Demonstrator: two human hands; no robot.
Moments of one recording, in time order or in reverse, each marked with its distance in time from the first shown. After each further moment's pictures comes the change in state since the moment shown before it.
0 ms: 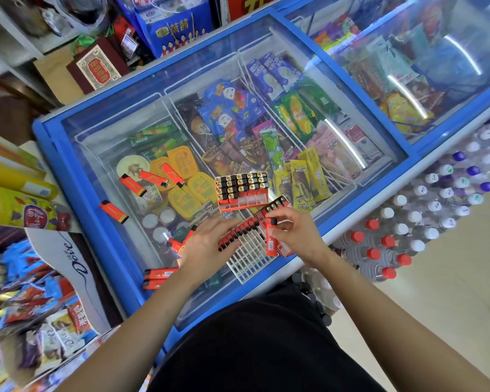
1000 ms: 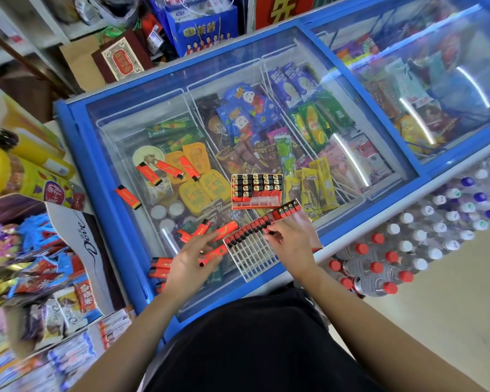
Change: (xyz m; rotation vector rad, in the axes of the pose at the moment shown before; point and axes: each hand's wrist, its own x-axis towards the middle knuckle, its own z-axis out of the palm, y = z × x) left_hand -0.068 -0.022 -0.013 -0.275 0.058 -0.237; right_hand 0.001 0.030 0.042 -0.630 0.144 -0.348
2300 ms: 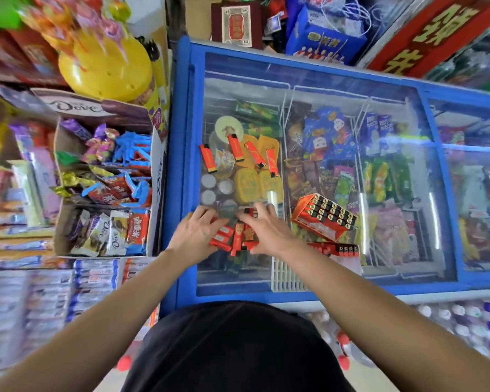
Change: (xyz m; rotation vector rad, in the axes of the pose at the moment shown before) left_hand -0.025 -0.083 -0.059 0.531 0.009 -0.119; right_hand 0.082 -0.137 0.095 -0.754 -0.772 -0.490
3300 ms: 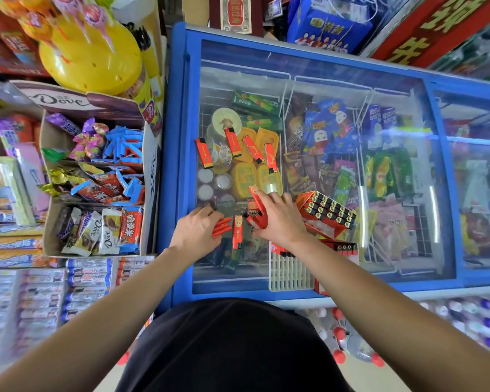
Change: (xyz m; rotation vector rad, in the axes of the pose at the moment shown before) left_hand 0.014 0.016 0.002 -0.124 0.068 -0.187; right_hand 0.001 0.030 -0.008 0.097 0.198 0.119
